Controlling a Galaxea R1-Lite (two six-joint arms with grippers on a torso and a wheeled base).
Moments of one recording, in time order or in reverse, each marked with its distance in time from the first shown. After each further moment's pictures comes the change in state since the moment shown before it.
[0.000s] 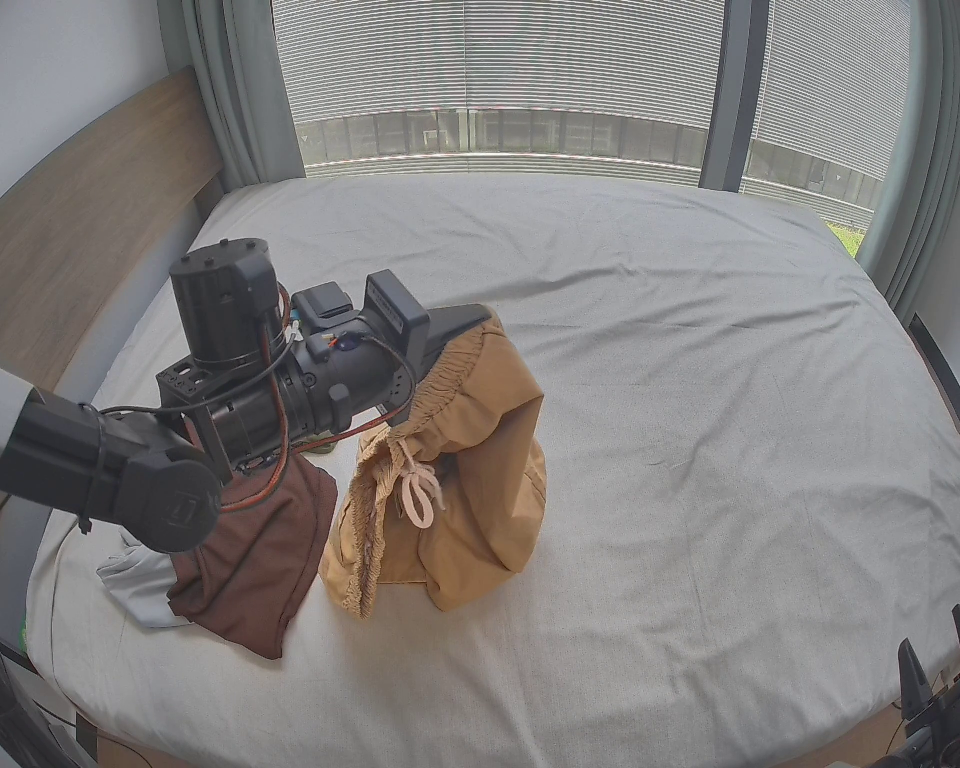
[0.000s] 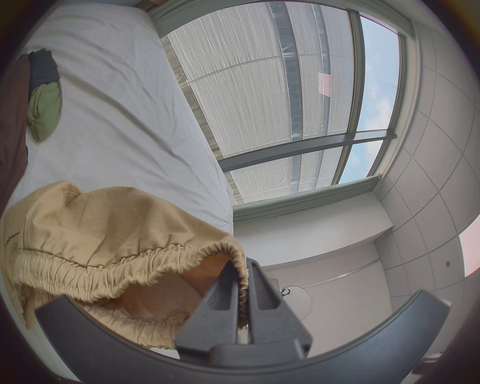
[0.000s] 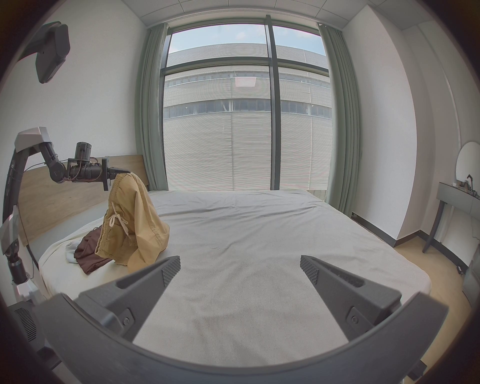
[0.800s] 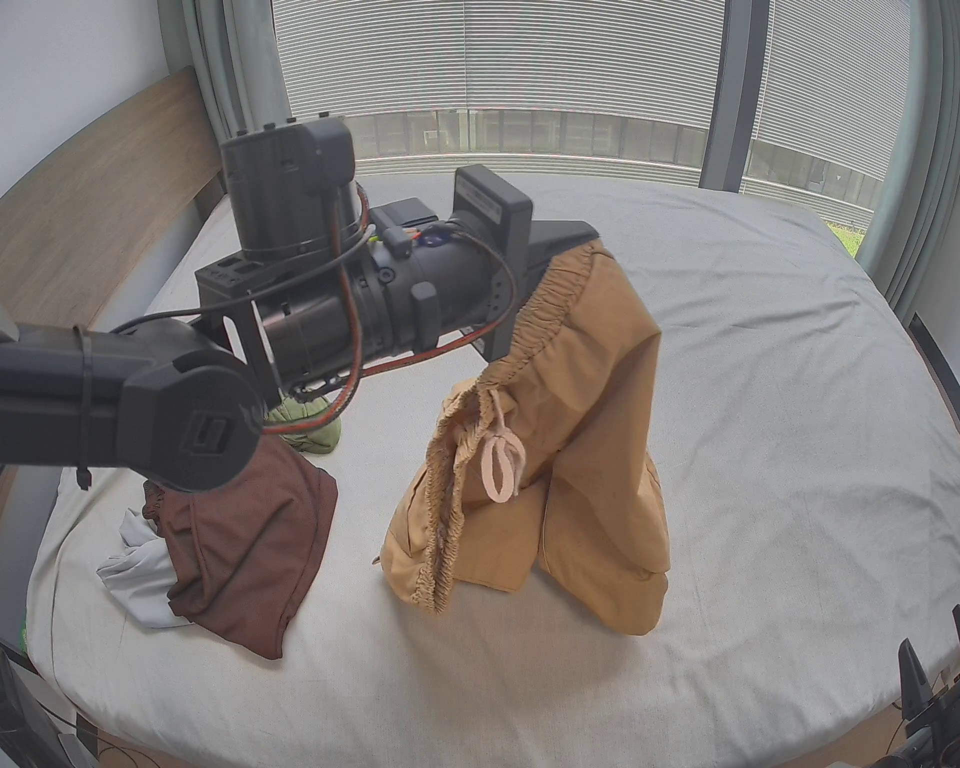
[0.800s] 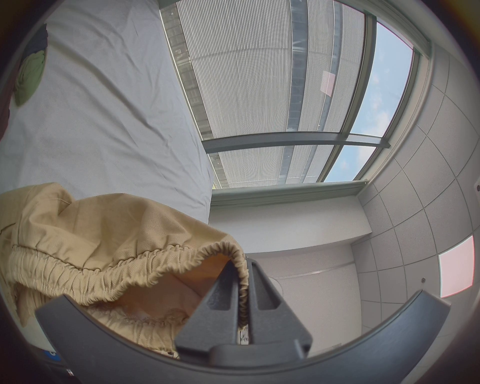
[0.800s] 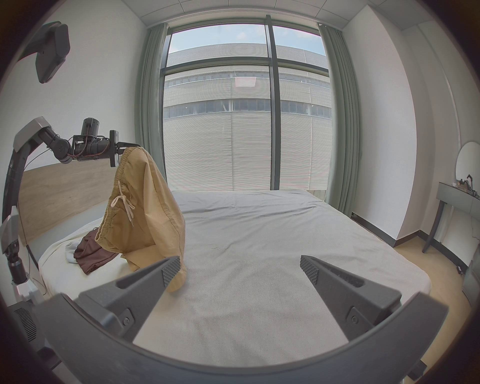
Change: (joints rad) left arm -0.157 0.019 -0.331 0.252 0.028 -0.127; right arm 0.000 0.000 0.000 0.000 0.000 0.000
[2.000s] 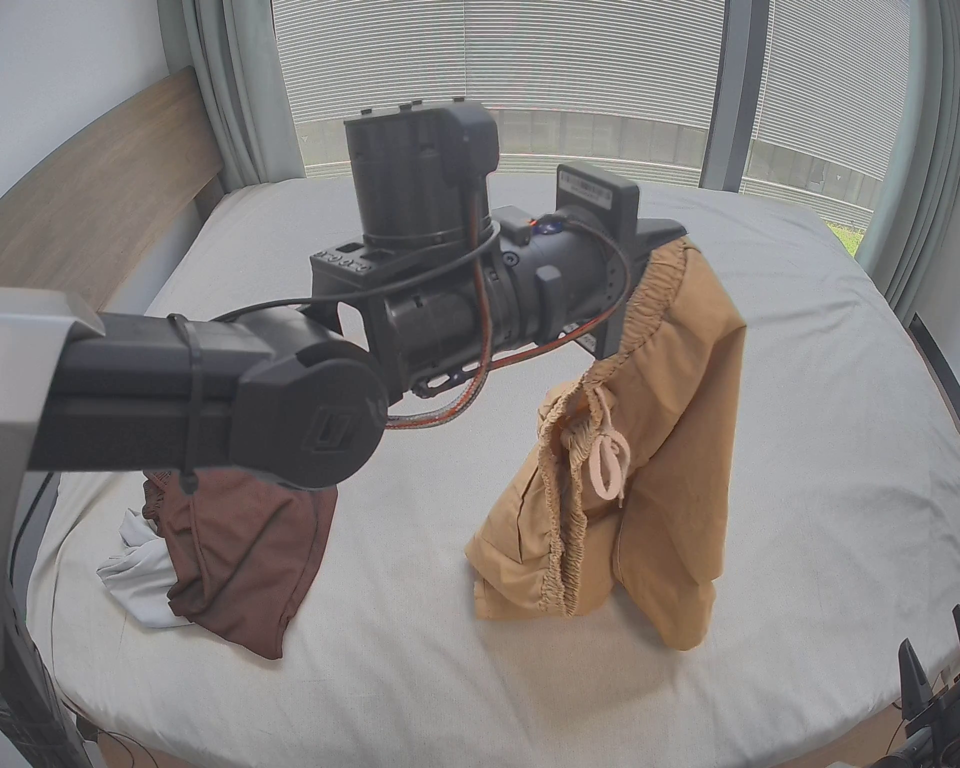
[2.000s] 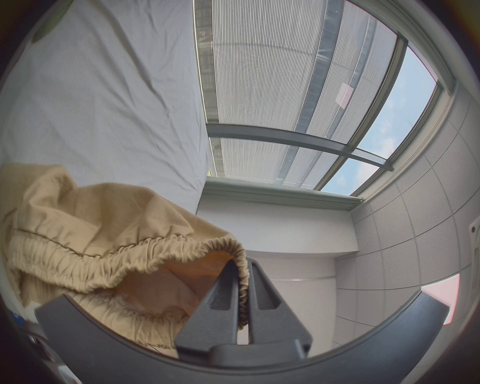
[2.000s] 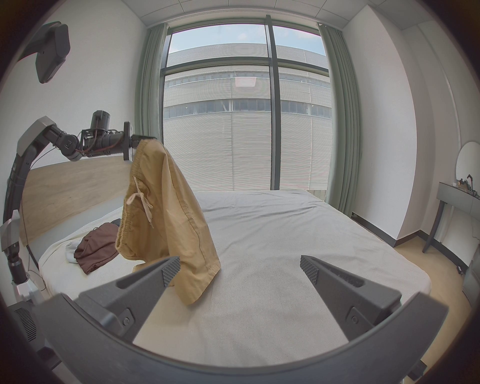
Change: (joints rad) left arm -0.113 0.144 -0.221 0.050 0.083 -0.180; right arm 0.001 0.000 0.000 0.000 0.000 0.000
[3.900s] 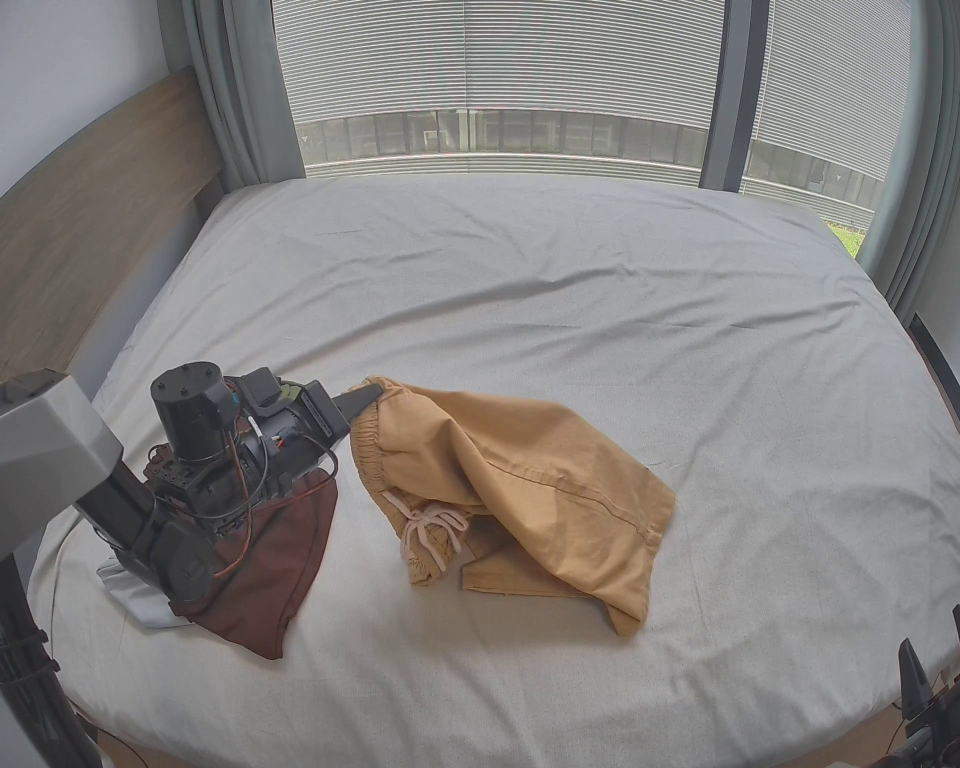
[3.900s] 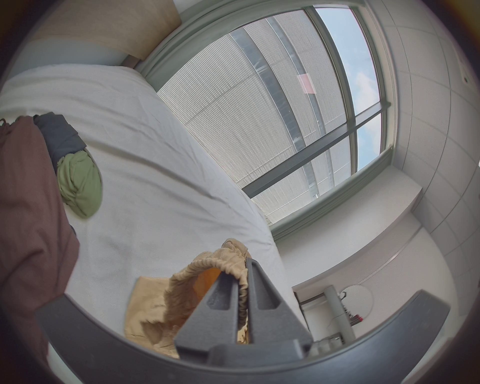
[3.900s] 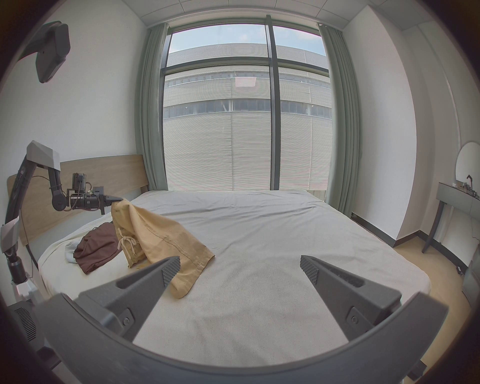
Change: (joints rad) left arm 0.512 0.031 0.833 -0.748 -0.115 0.635; right arm -0.001 0.000 0.000 0.000 0.000 -0.001
